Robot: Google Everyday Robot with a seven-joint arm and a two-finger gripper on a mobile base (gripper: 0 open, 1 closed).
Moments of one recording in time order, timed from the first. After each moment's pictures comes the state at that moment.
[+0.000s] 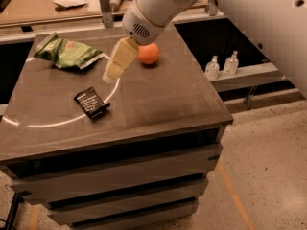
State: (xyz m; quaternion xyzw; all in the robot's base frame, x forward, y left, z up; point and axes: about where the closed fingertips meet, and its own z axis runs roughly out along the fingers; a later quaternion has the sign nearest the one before) arm 0.586 0.085 0.955 -0.62 0.71 0.16 0.30
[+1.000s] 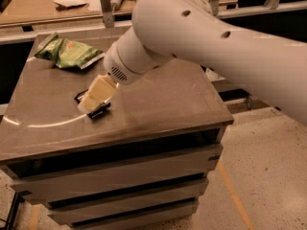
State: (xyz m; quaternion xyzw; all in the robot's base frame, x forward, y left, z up) arm 0.543 0.123 0.912 -0.54 0.74 0.15 0.36
